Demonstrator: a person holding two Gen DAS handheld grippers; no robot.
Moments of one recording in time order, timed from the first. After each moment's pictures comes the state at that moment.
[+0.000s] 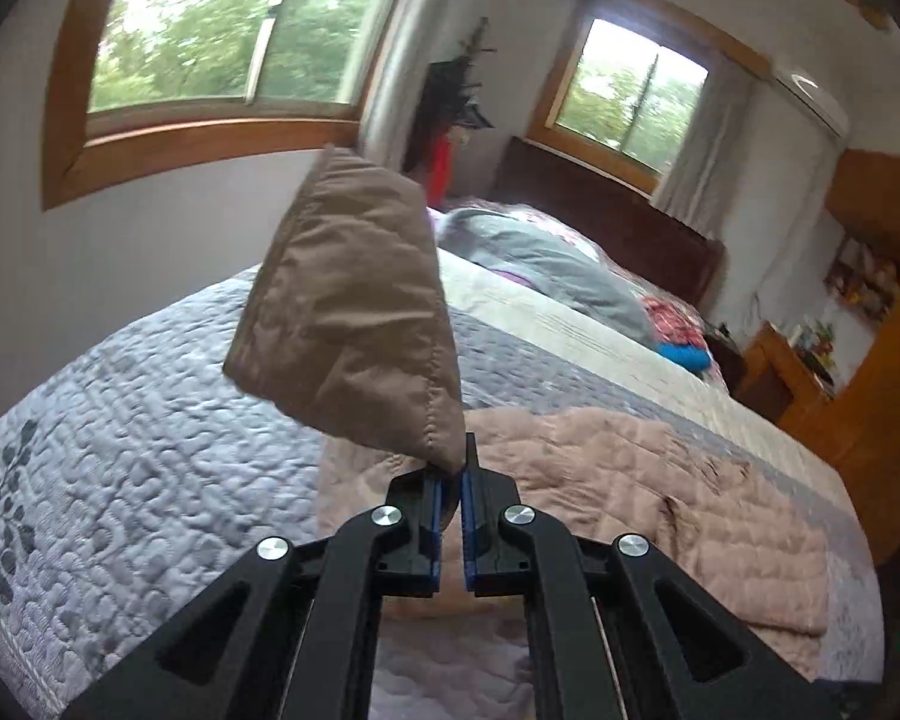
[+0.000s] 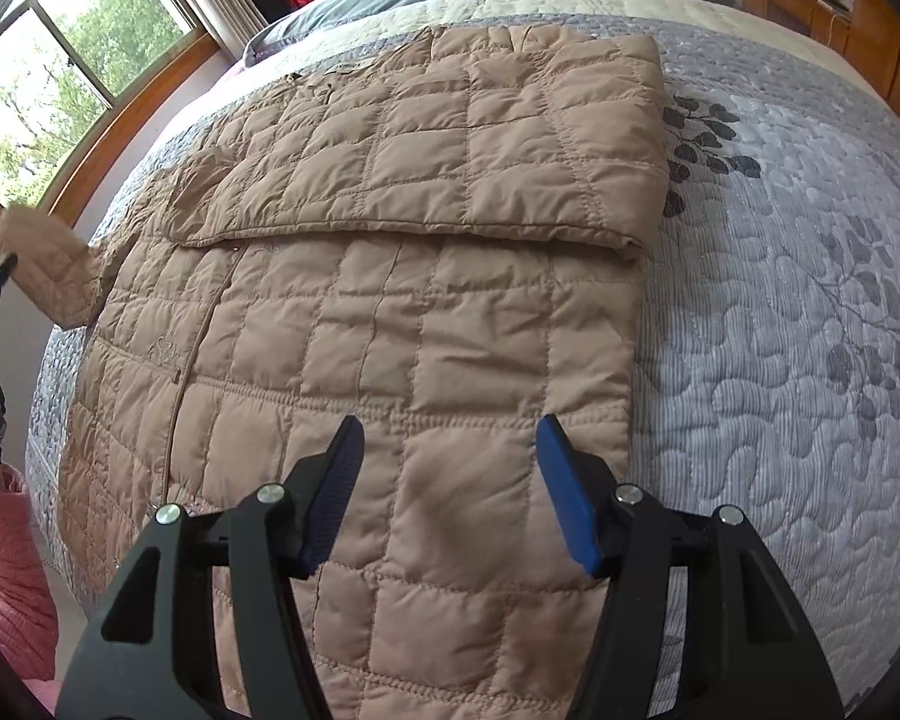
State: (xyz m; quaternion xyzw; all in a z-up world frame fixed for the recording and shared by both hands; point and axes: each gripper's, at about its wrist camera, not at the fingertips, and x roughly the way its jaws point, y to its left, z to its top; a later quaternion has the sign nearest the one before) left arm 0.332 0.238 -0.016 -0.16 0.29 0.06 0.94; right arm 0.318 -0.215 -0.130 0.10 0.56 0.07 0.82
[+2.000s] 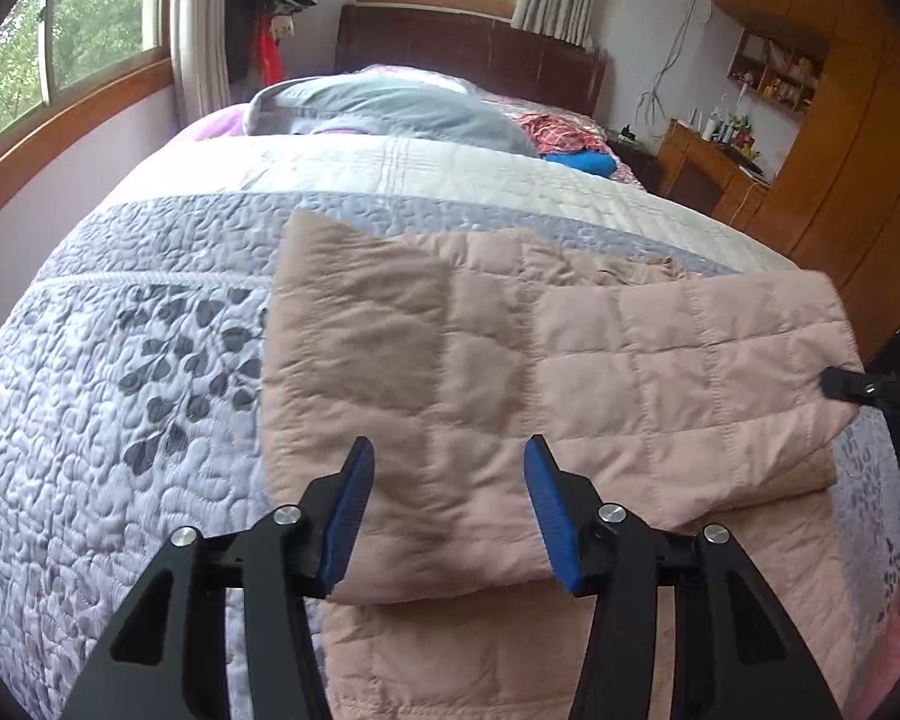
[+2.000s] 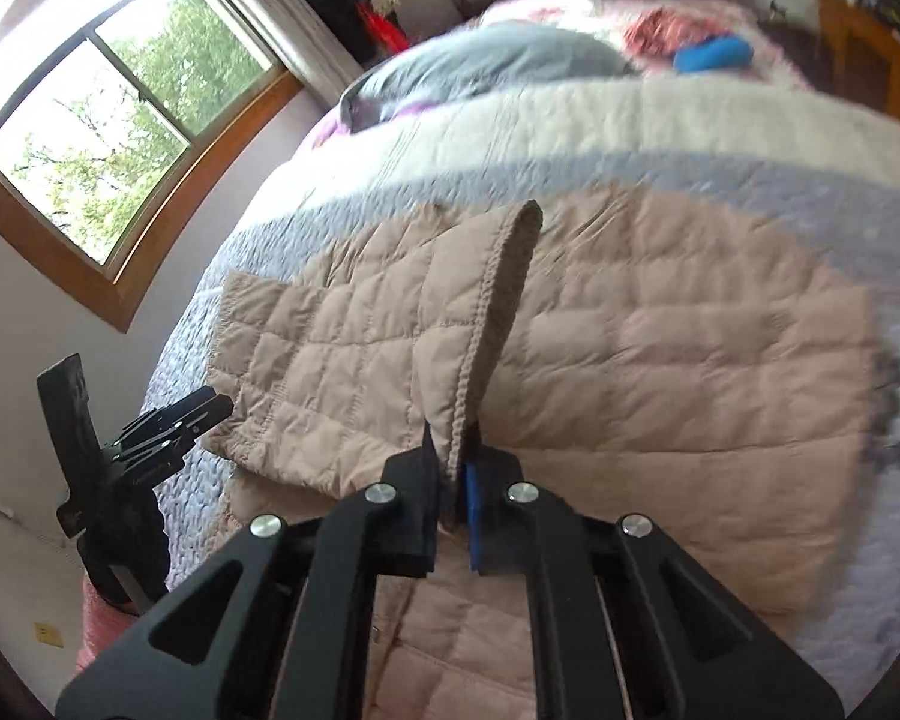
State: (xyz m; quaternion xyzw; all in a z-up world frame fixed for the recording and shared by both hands) left arm 0.409 0.111 -0.064 -0.04 0.44 -0.09 0.89; right arm 0.465 -0.158 -0.039 0.14 0.50 0.16 0.84
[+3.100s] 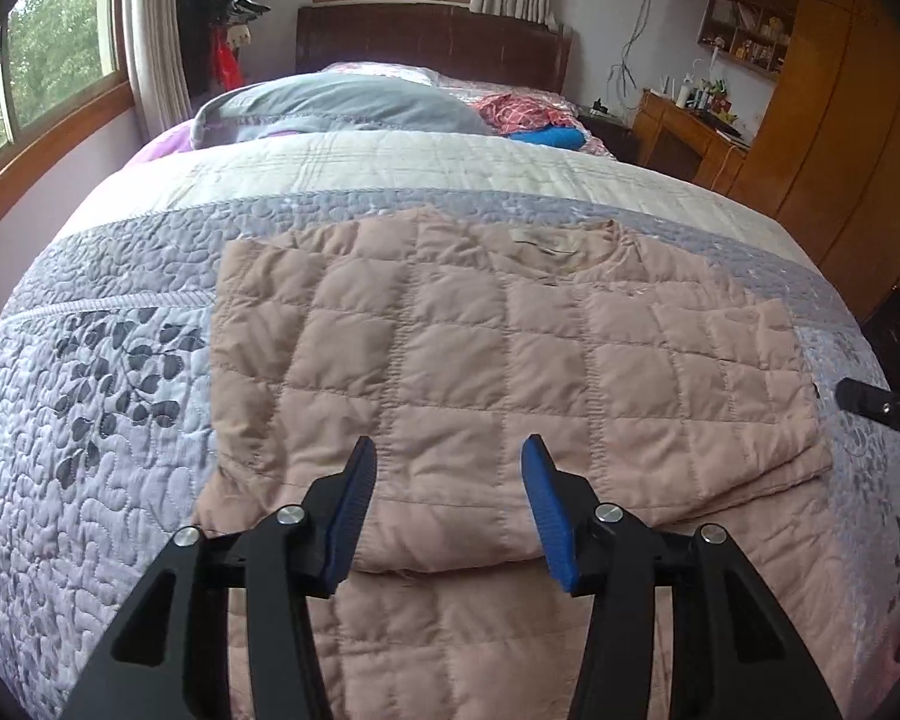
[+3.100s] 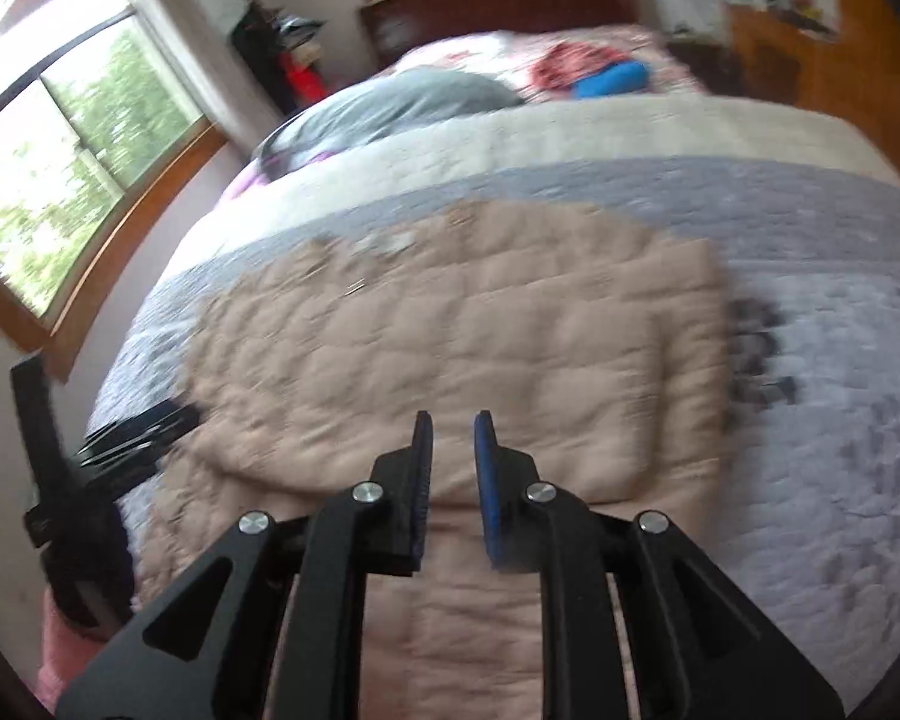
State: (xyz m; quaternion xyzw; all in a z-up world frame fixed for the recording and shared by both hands) left arm 0.412 0.027 -0.078 0.00 0.45 -0.11 0.89; right arm 0.415 -0.184 -0.062 0.14 0.48 0.09 0.86
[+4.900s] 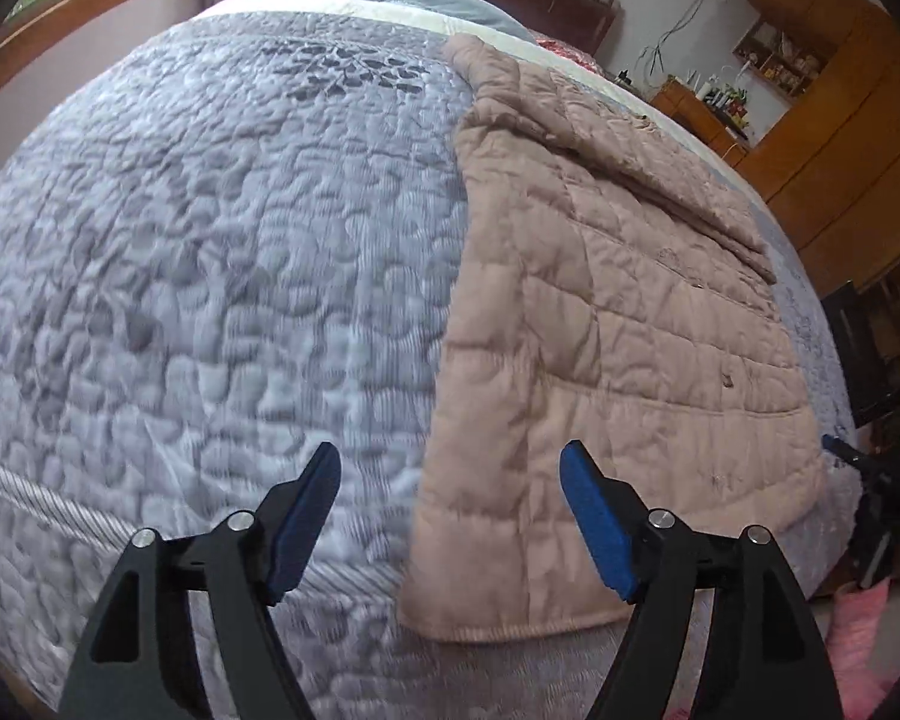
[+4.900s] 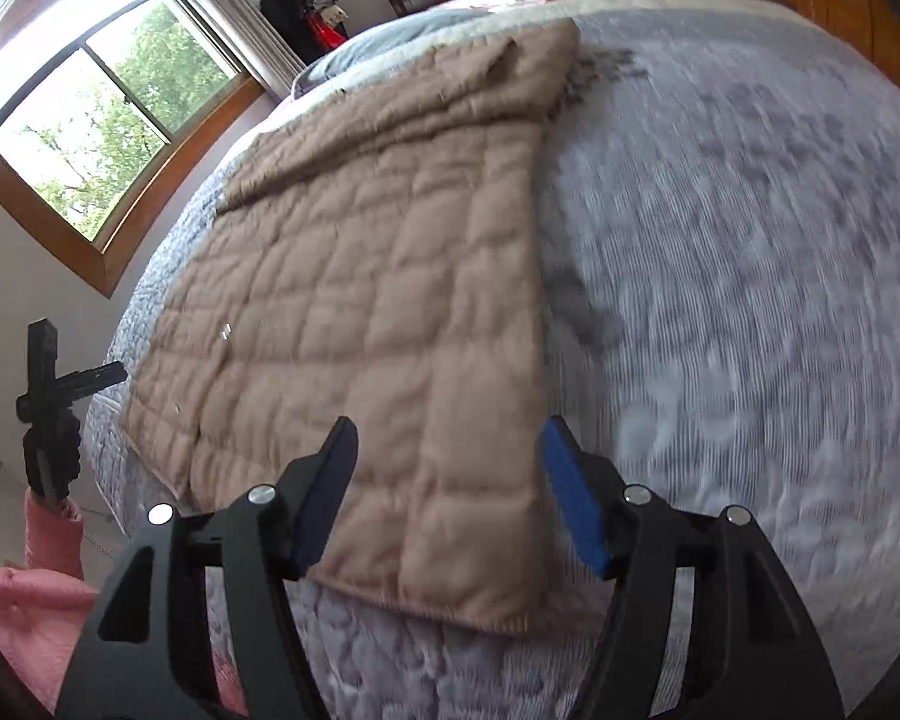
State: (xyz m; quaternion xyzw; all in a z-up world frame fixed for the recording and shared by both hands) left arm 0.162 0.217 -0.114 -0.13 0.53 -0.12 0.83; right arm 0.124 -0.267 -0.124 0.16 0.51 0.11 0.84
